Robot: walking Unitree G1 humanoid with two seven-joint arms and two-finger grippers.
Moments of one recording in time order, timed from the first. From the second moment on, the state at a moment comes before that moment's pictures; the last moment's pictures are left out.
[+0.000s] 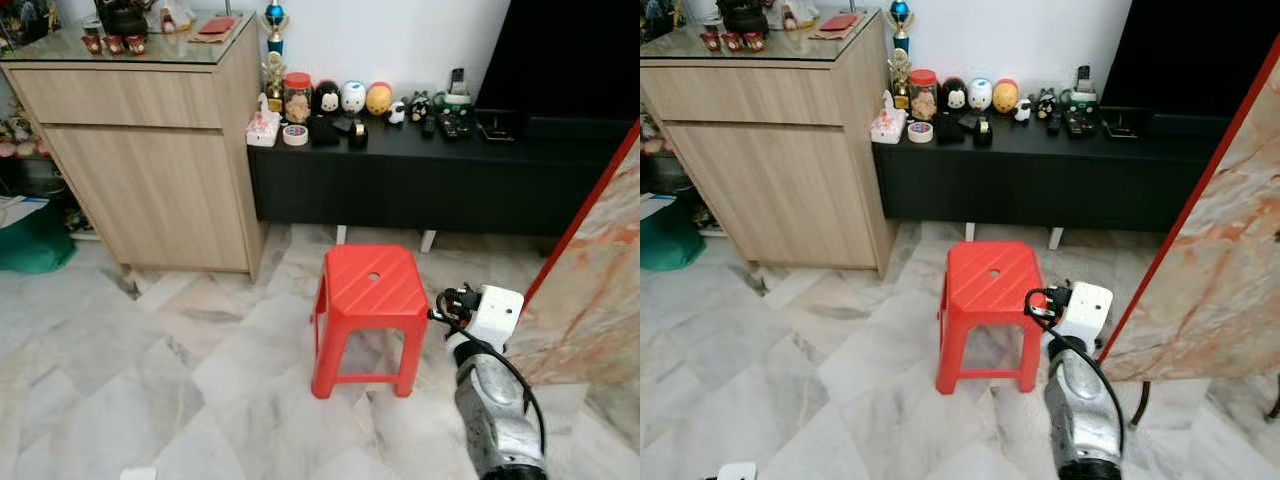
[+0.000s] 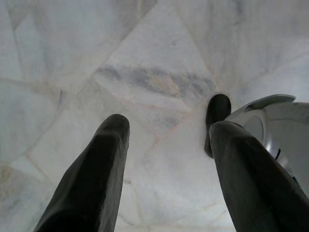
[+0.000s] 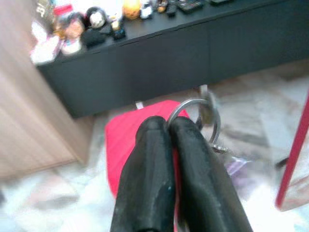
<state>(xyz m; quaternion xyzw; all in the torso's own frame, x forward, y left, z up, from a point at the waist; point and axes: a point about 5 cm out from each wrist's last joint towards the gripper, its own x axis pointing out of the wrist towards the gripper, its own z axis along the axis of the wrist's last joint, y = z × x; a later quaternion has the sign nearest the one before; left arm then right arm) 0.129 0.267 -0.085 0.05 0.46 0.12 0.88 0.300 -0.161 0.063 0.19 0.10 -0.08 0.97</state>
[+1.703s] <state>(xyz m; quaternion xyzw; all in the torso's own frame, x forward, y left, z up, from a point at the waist) 0.110 0.268 -0.090 0.05 0.47 0.13 0.87 0.302 -0.164 0.065 0.10 0.09 -0.08 0.99</state>
